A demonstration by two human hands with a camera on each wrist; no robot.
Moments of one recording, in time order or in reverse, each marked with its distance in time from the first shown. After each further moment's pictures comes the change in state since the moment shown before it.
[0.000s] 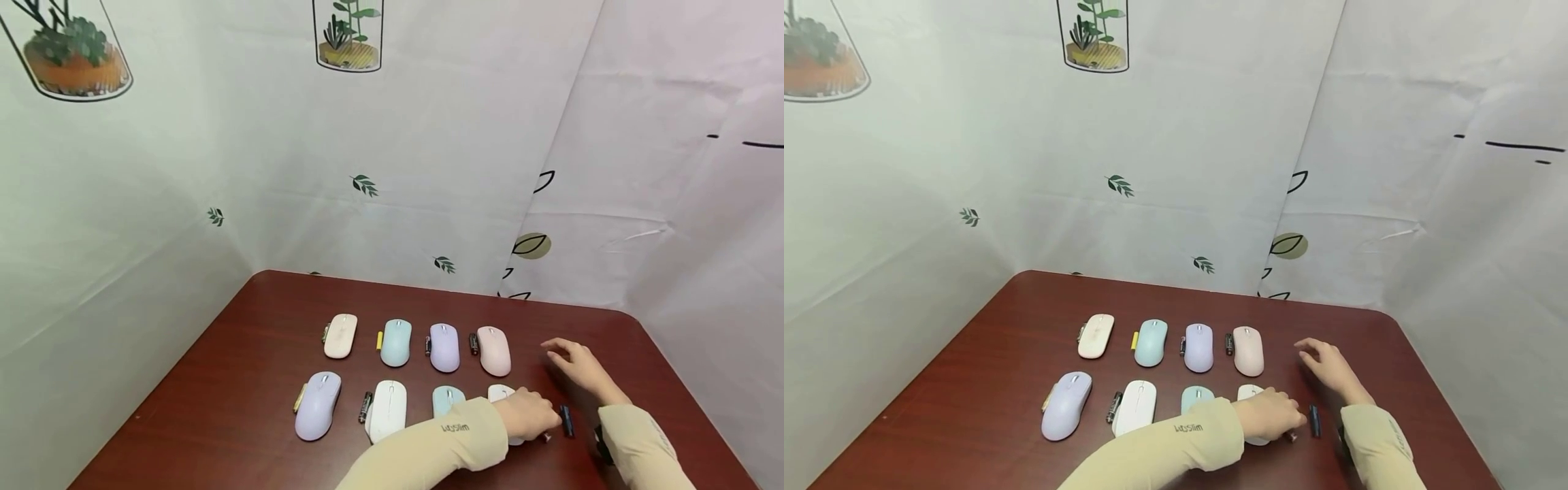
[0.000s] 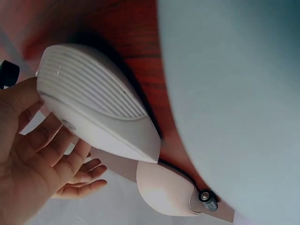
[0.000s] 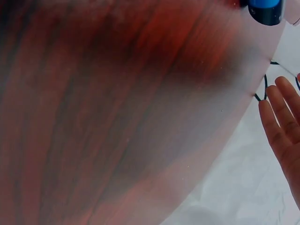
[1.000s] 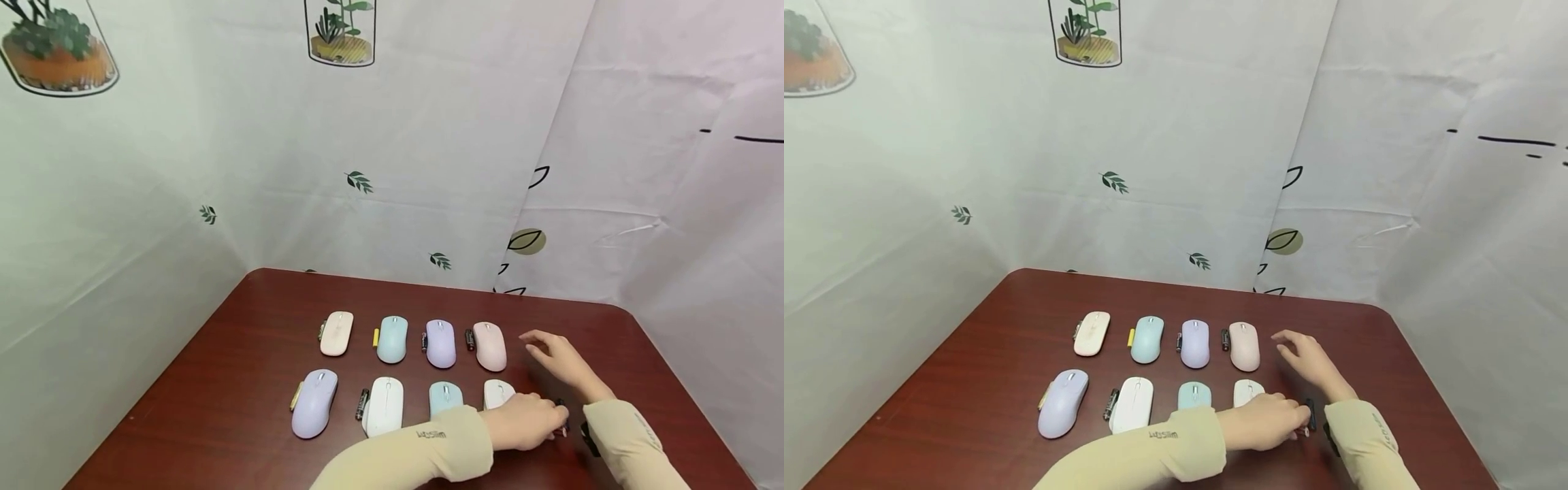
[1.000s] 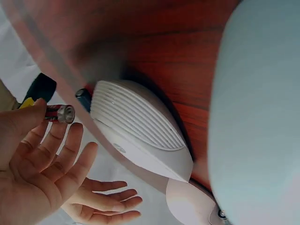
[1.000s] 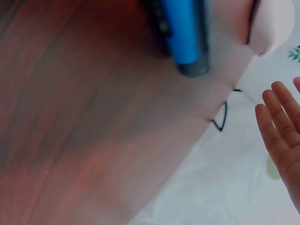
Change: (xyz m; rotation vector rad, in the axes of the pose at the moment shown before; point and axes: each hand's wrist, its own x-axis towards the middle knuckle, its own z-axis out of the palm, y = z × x) left_hand -0.027 0.005 -0.009 -0.158 0.206 0.024; right_hand 0.008 -0.040 0.005 0.004 0.019 -0.099
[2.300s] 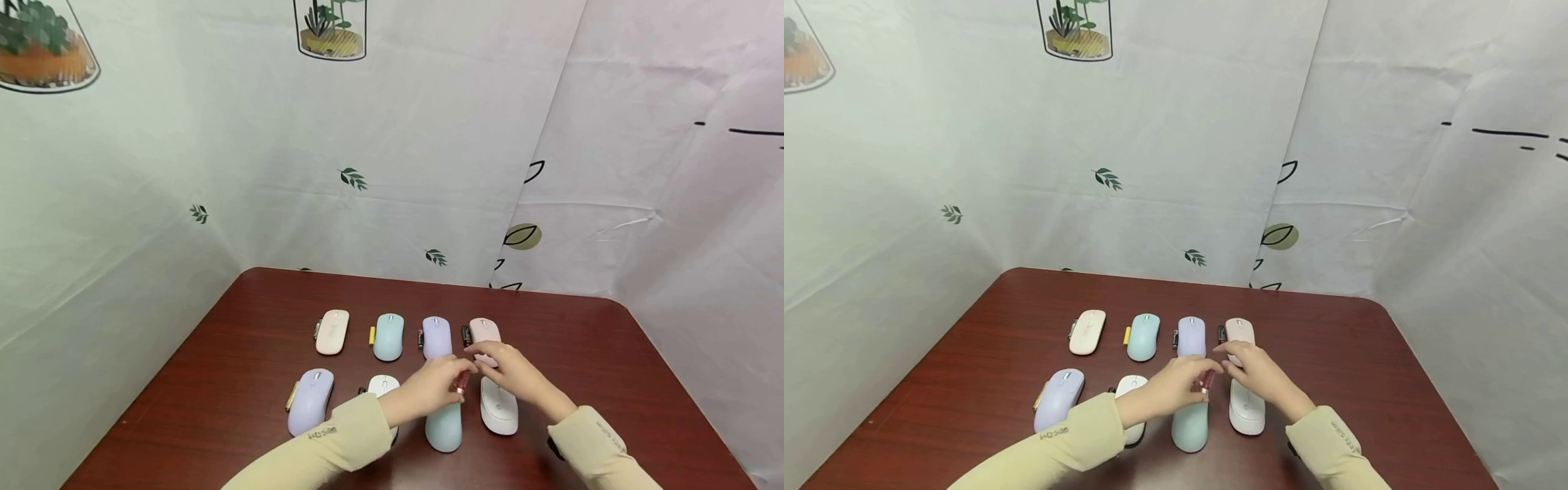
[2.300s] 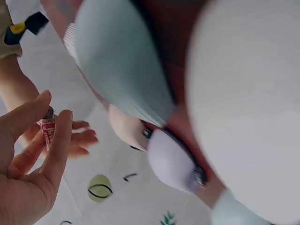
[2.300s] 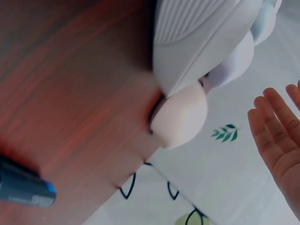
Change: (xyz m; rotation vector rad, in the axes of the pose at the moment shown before) left_hand -0.101 -0.087 -0.006 -0.394 0.289 -0.189; right_hand 0.004 -0.082 0.034 0.012 -0.065 -0.273
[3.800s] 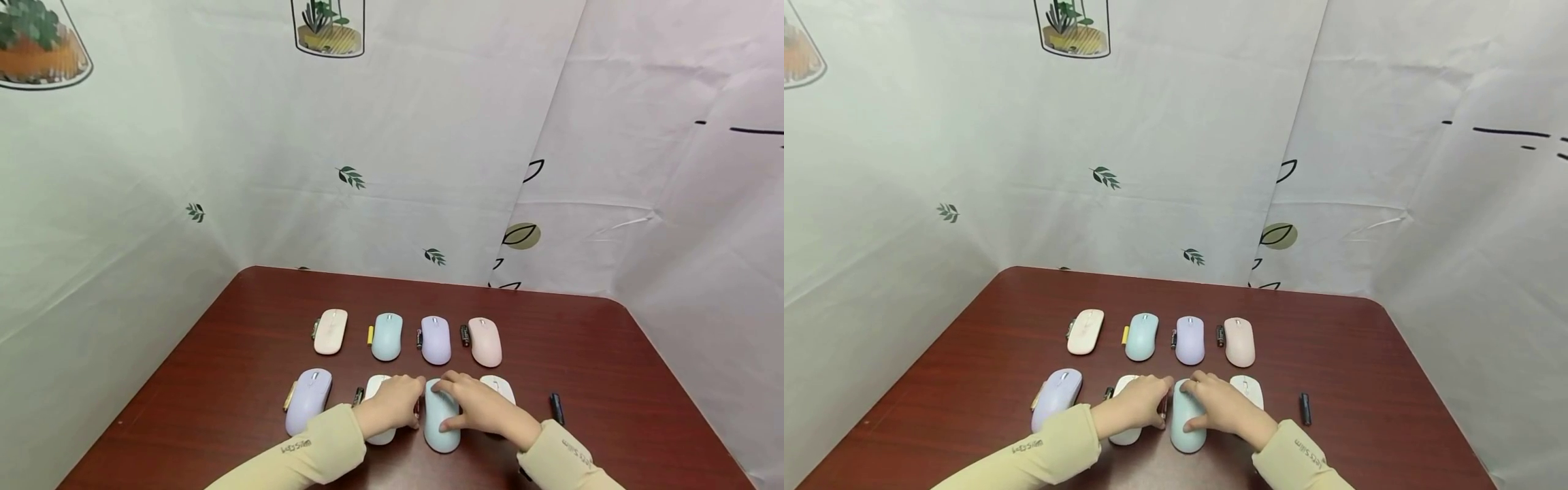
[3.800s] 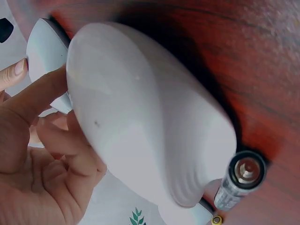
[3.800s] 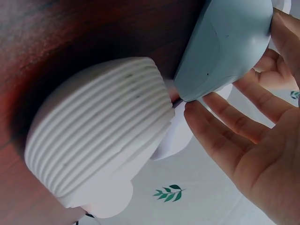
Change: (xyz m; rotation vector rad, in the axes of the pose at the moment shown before) left_hand -0.040 -0.023 0.005 0.172 -0.189 -0.272; right_hand 0.005 -0.061 0.027 -0.086 -0.331 0.006
